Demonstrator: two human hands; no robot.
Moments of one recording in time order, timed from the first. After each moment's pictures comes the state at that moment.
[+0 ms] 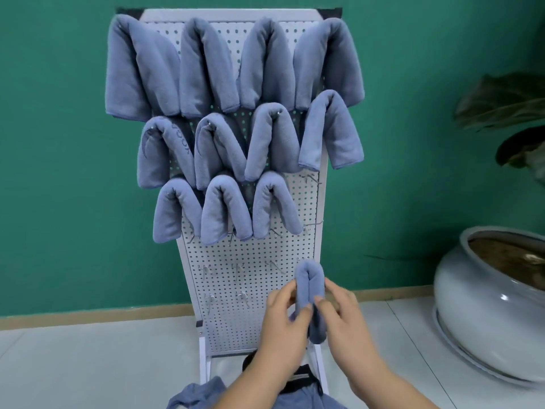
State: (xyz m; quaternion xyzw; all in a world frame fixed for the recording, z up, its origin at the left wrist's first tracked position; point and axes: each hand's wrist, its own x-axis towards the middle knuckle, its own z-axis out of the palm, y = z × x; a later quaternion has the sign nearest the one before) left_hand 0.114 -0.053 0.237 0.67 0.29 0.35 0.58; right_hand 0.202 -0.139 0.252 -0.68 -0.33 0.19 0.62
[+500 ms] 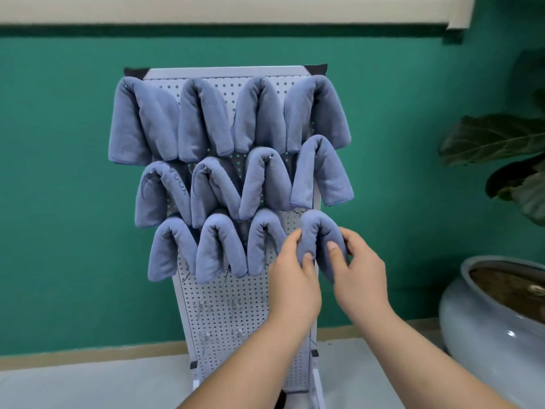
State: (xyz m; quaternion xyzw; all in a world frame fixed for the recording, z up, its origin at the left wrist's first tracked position) left_hand 0.175 -0.033 0.367 0.72 0.27 0.50 0.39; right_hand 0.263 -0.106 0.373 -0.69 -0.38 -0.07 0.61
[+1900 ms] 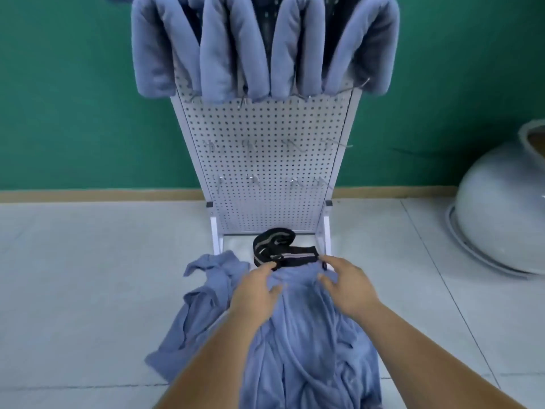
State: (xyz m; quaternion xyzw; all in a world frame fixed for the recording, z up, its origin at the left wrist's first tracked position) left_hand 0.019 -0.031 0.009 0.80 0.44 0.08 0.39; right_hand 0.213 -0.164 0.046 -0.85 -0.42 0.23 0.23
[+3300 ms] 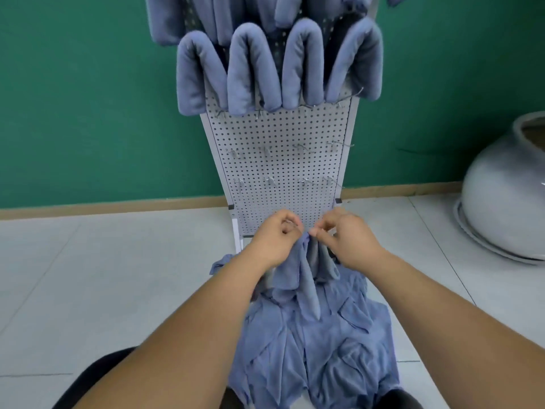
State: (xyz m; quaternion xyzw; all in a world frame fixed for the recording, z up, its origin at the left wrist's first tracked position) left_hand 0.018 -0.026 0.160 0.76 0.36 0.17 0.51; right_hand 0.178 -0.144 0.162 -0.78 -0.51 0.15 0.32
